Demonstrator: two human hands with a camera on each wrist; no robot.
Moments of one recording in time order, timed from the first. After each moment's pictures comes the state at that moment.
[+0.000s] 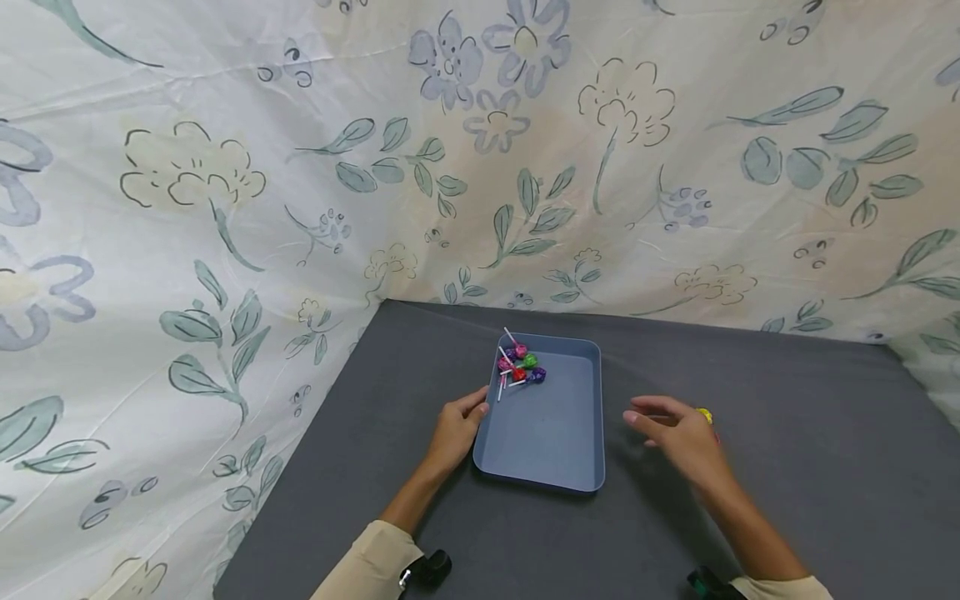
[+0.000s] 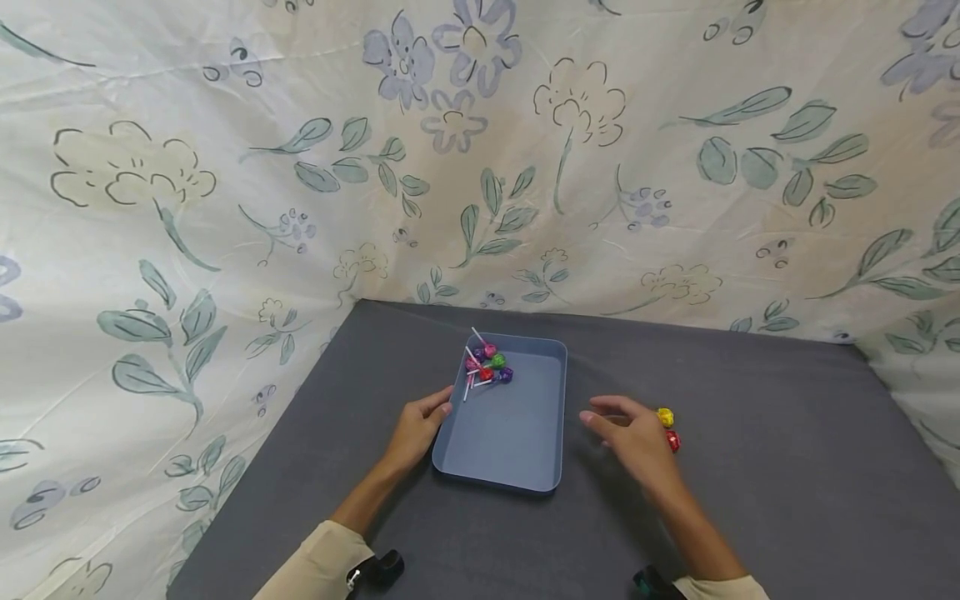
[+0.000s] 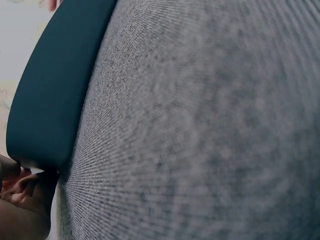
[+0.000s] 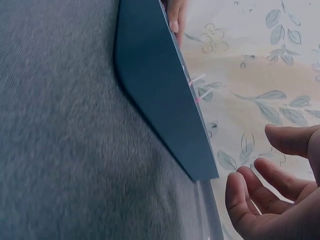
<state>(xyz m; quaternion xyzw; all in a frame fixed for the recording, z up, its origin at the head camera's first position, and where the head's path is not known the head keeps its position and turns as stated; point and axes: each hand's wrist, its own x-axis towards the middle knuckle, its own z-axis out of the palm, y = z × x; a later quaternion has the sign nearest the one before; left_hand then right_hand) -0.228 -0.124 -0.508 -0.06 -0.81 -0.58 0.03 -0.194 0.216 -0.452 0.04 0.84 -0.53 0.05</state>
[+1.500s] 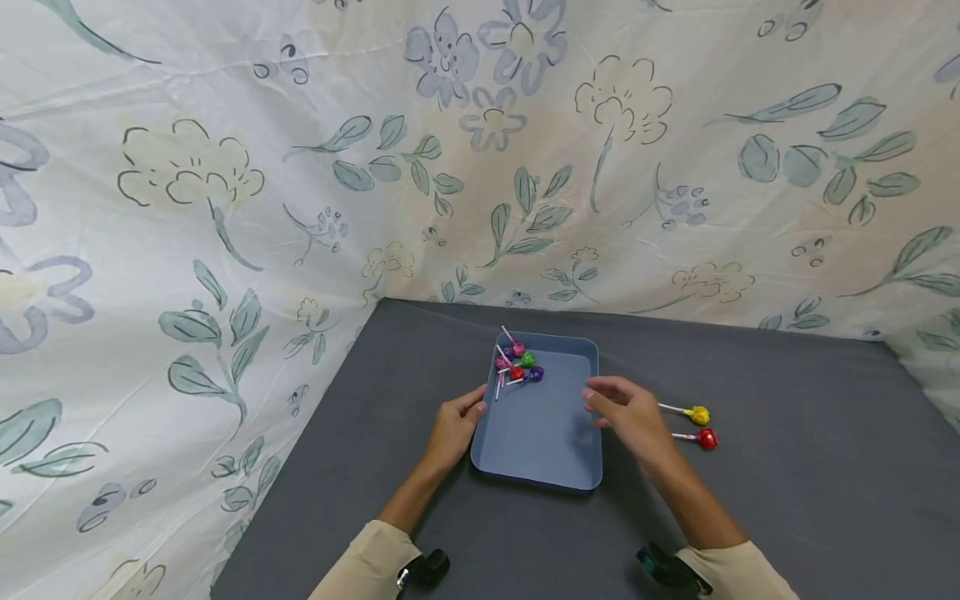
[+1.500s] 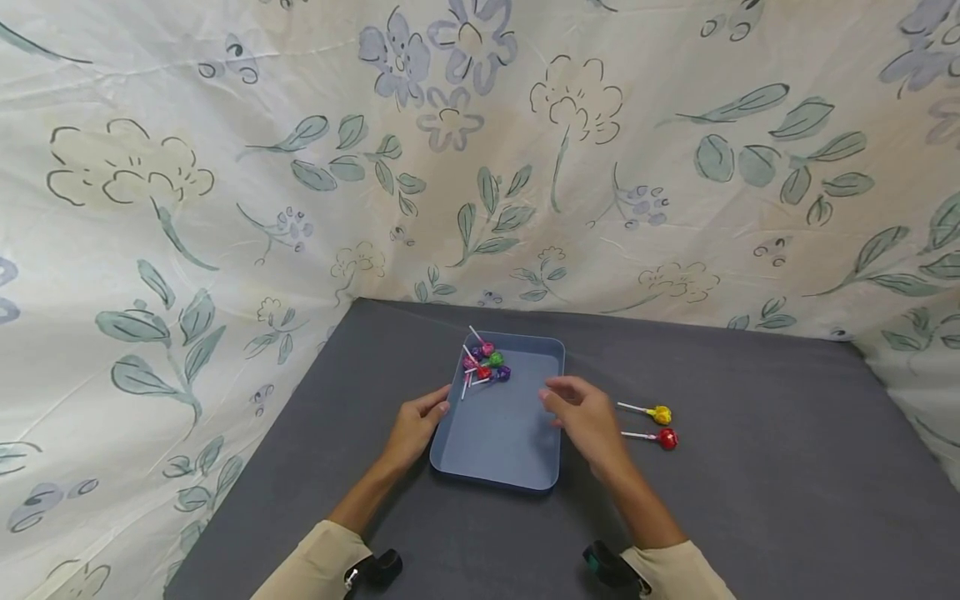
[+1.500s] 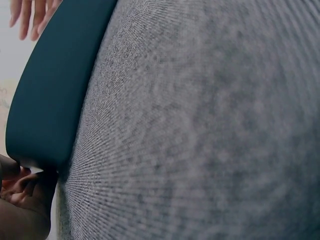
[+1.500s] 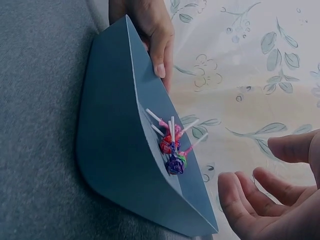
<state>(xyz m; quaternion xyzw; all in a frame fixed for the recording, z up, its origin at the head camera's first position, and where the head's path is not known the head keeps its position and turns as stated) -0.227 -0.122 -0.508 -0.05 -0.81 -0.59 0.03 -0.209 0.158 -0.434 0.03 0.79 -0.60 0.06</state>
